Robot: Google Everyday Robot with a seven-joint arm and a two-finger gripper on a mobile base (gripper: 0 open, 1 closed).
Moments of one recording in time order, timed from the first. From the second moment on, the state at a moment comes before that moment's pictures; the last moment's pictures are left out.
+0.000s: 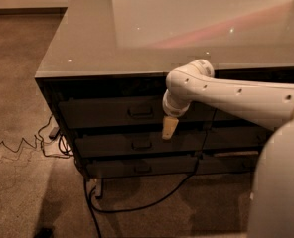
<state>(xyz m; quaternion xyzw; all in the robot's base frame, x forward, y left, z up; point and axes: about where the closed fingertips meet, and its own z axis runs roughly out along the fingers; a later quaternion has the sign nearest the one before) 0.679 -0.092 0.633 -0.65 0.73 -0.07 0.19</state>
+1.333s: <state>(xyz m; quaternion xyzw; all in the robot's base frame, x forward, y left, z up) 0.696 -0.108 0.618 -0.65 0.74 -0.07 0.16</state>
